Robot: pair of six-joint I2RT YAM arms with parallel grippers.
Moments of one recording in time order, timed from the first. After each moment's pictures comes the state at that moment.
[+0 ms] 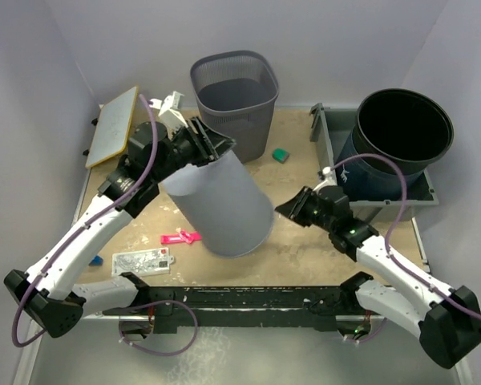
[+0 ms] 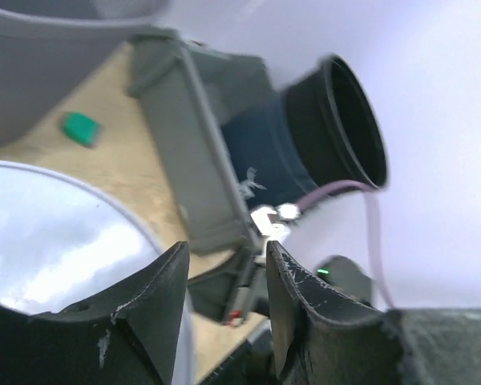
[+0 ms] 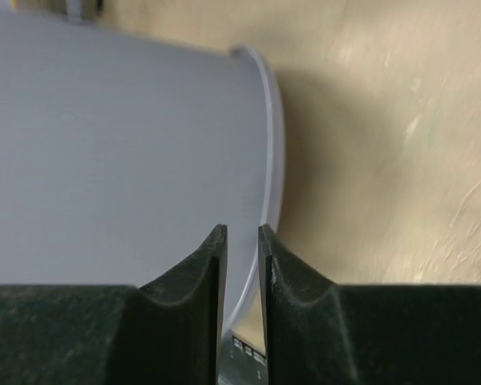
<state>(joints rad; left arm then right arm) -0.58 1.14 1.28 -0.30 0.09 -0.84 0.49 0.90 0.54 -0.10 -0.09 0.95</state>
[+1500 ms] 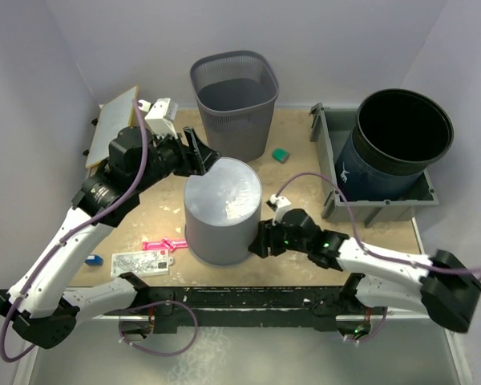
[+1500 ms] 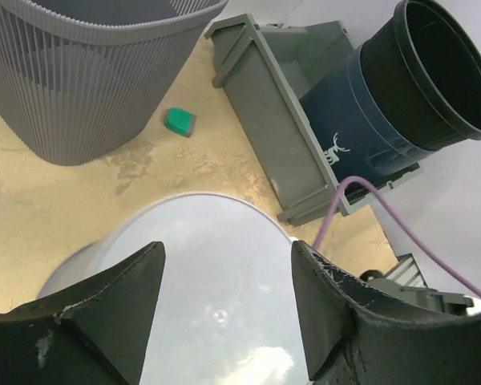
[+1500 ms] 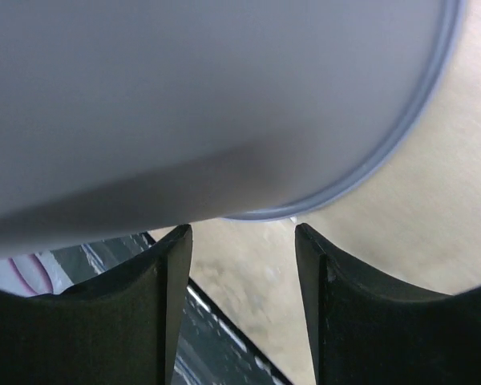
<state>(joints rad) -0.61 1.06 1.38 -0.57 0.04 -0.53 0.92 1.03 0.44 -0.03 -0.07 0.61</state>
